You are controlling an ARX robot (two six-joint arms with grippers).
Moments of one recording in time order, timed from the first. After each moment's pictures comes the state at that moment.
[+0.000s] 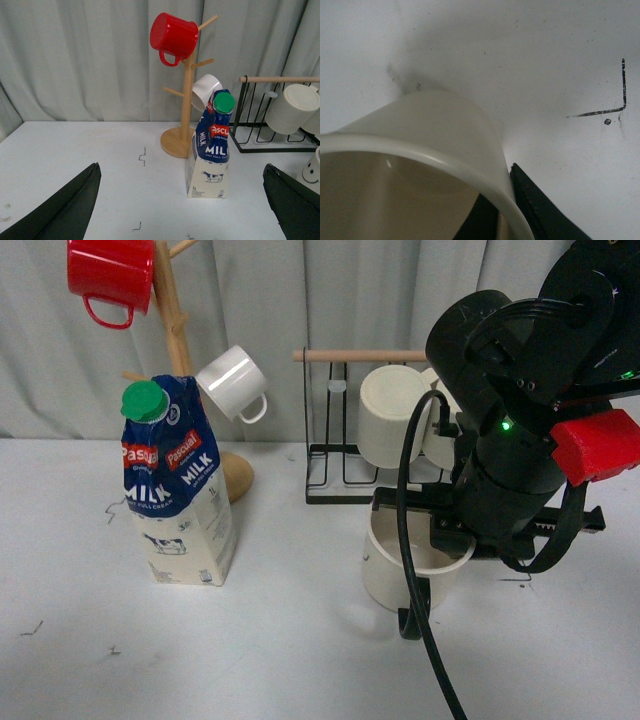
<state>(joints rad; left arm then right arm) 0.00 0.01 0.01 0.00 0.00 0.00 0.36 2.14 1.41 -0.45 0.12 0.48</state>
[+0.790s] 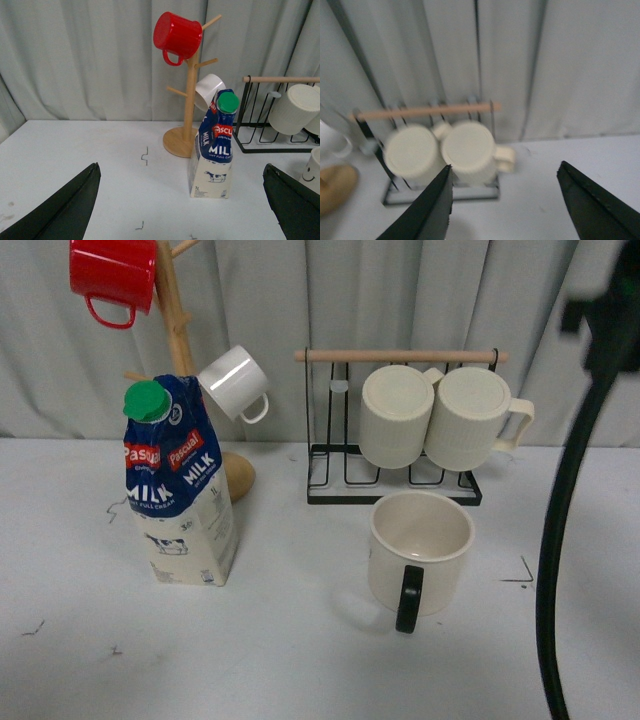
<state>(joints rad) 0.00 0.01 0.01 0.00 0.00 0.00 0.29 1.49 0.64 0.73 0.28 0.08</state>
